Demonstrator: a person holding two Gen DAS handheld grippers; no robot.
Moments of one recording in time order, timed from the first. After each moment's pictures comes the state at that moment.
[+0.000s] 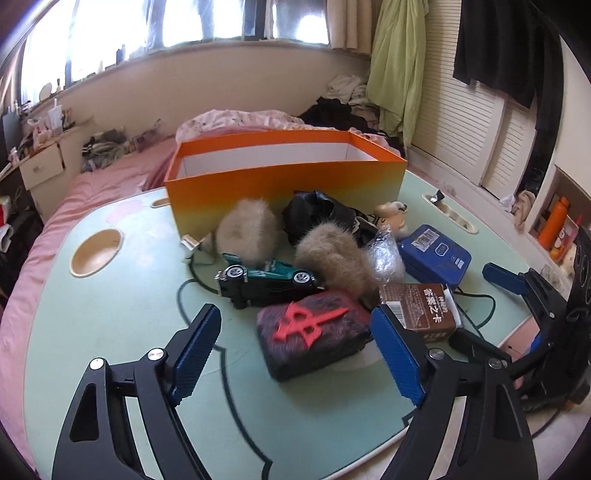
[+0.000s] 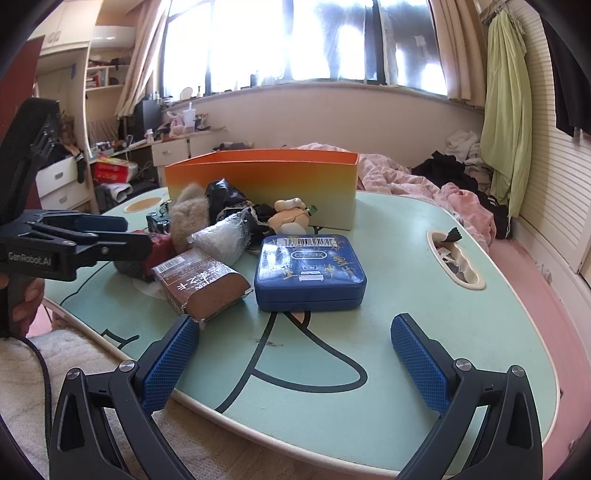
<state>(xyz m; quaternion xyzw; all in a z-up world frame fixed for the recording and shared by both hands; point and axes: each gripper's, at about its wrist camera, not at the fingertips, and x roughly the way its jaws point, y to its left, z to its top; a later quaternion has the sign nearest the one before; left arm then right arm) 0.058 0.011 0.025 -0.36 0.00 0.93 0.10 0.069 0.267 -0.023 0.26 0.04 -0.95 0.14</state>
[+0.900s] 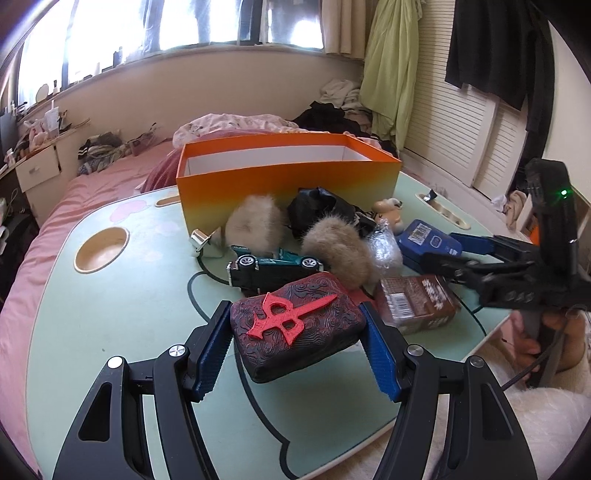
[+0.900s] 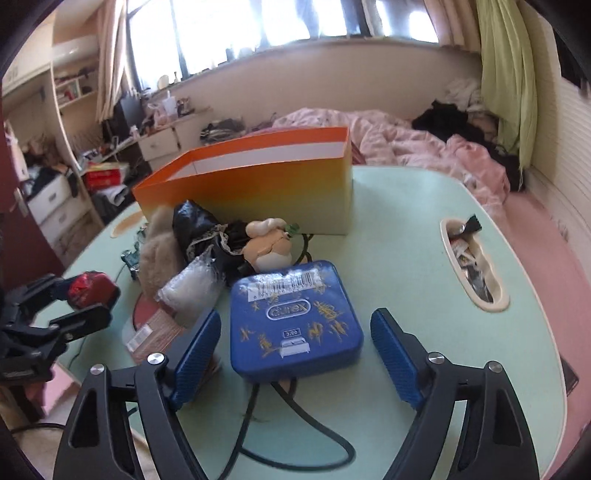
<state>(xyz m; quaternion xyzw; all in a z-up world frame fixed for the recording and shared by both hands) 0.071 -0.006 0.026 -0.35 0.00 0.93 0.12 0.002 0.254 -0.002 0.35 0.00 -0.93 0.12</state>
